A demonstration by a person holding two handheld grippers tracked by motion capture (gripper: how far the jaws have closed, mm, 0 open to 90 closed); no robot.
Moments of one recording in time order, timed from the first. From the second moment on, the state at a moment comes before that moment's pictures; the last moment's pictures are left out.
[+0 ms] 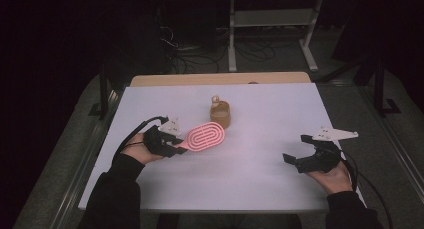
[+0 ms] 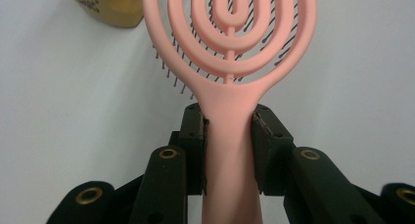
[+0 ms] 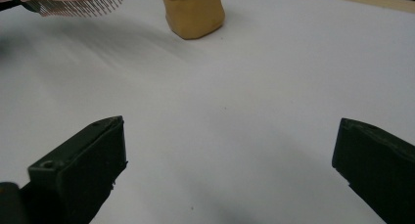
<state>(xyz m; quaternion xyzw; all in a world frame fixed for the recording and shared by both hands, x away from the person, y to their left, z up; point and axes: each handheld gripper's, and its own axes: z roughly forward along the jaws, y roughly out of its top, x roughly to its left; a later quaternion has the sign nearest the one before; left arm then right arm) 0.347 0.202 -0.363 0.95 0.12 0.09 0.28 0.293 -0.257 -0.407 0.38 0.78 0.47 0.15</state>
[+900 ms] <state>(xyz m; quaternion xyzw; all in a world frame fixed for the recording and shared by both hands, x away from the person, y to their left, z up) 0.353 0.190 -0.328 0.93 0.12 0.13 0.32 0.319 -0.227 -0.358 0.33 0.82 0.44 0.13</state>
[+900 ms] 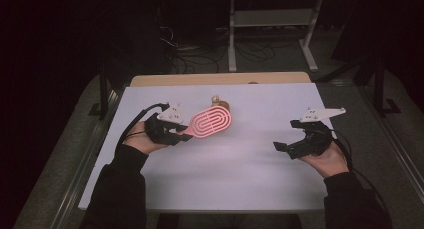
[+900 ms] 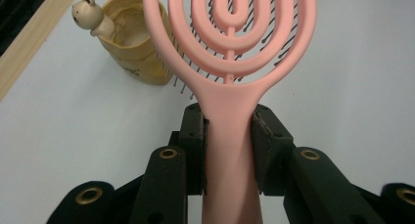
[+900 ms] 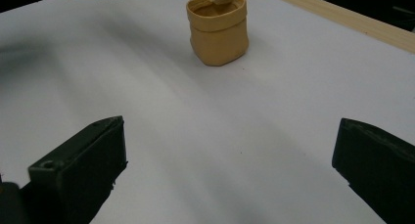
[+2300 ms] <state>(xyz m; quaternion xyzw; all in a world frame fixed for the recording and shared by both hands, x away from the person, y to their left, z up) 0.356 0.161 -0.306 0.91 0.09 0.17 0.37 0.371 -0.171 -0.290 0.31 0.79 0.53 0.03</state>
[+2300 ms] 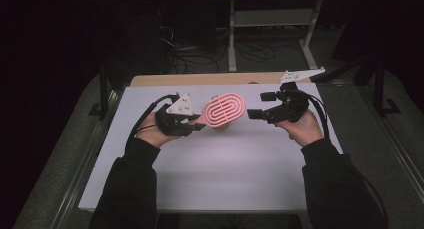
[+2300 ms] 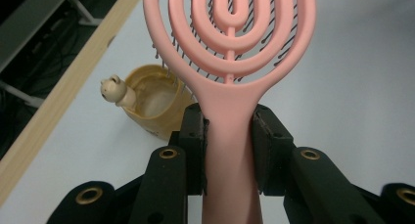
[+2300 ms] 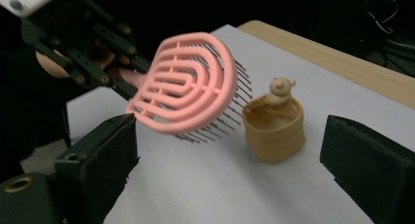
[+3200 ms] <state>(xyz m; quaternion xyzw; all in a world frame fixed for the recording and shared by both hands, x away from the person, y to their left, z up) 0.353 0.147 -0.303 0.90 0.07 0.17 0.40 0.399 -0.151 -0.295 0.32 0.77 0.54 -0.09</state>
